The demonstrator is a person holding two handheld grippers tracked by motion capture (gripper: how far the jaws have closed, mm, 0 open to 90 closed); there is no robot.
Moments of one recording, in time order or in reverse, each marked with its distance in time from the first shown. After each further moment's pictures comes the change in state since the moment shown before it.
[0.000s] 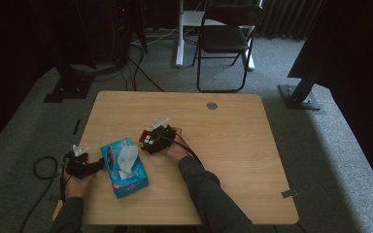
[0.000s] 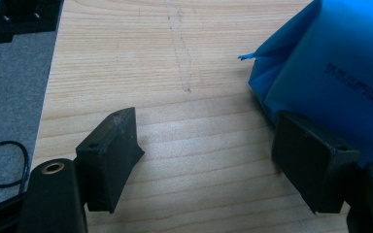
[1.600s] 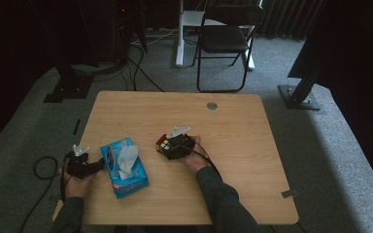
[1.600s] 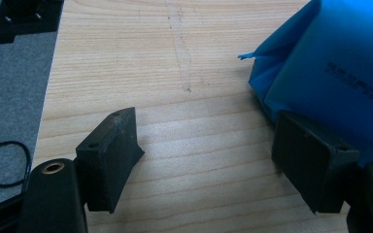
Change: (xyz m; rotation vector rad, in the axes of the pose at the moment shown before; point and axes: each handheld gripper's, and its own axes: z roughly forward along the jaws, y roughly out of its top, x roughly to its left) left arm -0.001 0.000 0.000 0.002 0.006 0.005; right arm -0.003 -0.051 -0.056 0.017 -0.083 0.061
